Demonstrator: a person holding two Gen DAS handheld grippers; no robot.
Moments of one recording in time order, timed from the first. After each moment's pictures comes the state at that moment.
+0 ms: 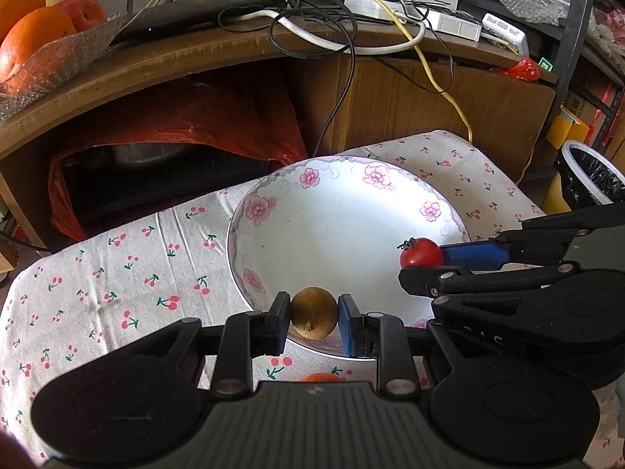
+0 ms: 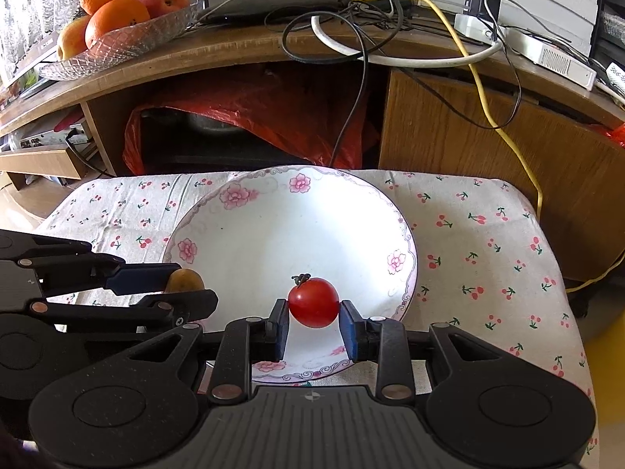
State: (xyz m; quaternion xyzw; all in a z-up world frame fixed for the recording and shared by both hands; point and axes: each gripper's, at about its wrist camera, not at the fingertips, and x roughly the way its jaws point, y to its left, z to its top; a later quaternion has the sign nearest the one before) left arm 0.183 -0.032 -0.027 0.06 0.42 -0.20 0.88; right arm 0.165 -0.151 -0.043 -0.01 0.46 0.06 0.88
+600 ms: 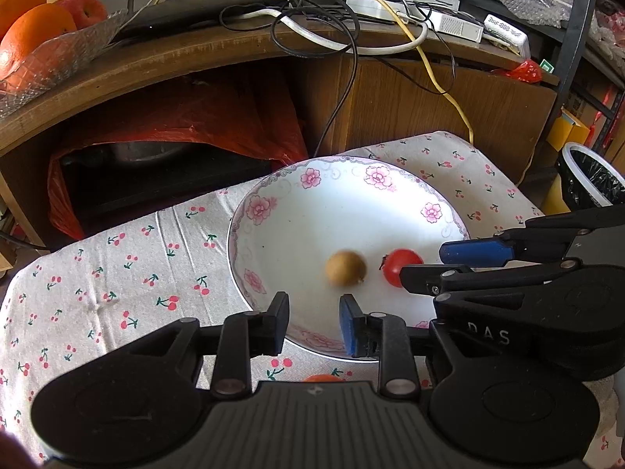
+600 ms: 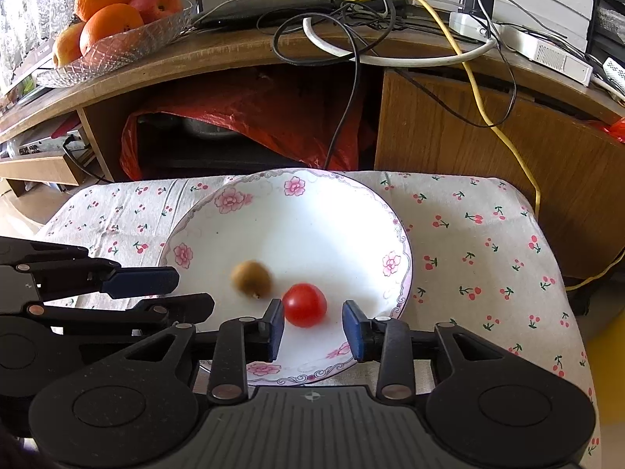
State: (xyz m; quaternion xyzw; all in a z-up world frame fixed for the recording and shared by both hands) left arm 0.183 -0.031 -0.025 0.06 0.42 -0.20 0.88; right arm 0.164 -0.154 -0.041 0.00 0.46 0.05 0.89
